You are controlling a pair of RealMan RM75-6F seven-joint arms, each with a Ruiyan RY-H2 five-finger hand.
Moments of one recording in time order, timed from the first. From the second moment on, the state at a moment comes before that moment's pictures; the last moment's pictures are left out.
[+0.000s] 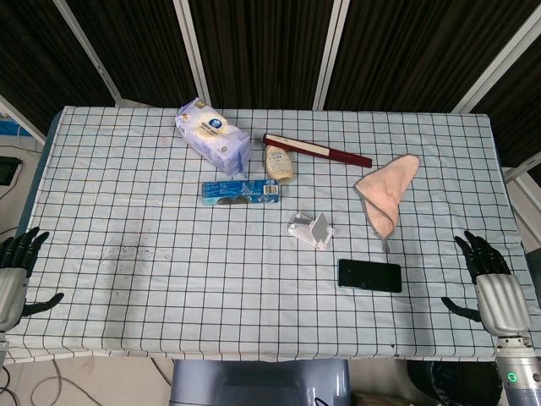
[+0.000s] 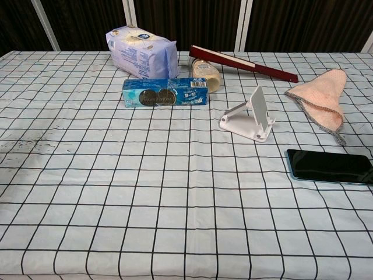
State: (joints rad) left arm -0.10 -1.10 -0.04 -1.67 1.47 1.45 0.06; right arm 0.10 -1.15 0.07 -1.58 -1.55 1.50 0.04
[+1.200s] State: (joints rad) left arm -0.11 -1.09 -0.04 -1.67 1.46 1.42 0.04; right arm 0.27 -1.32 0.09 -1.86 -1.27 1.21 -0.43
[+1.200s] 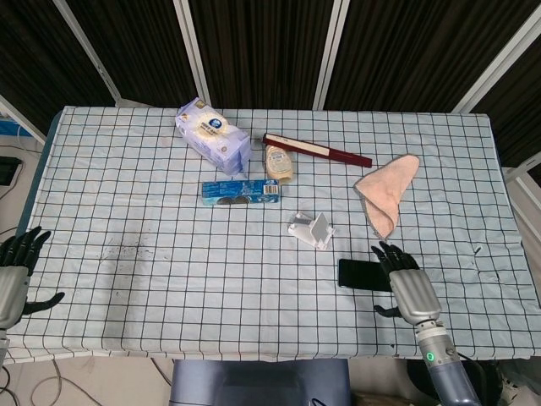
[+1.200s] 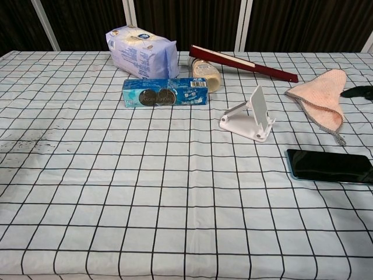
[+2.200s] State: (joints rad) left arm -0.12 -1.08 -0.04 -1.67 1.44 1.40 0.02; right arm 0.39 -1.53 0.16 -1.70 -0.97 1.16 -0.56
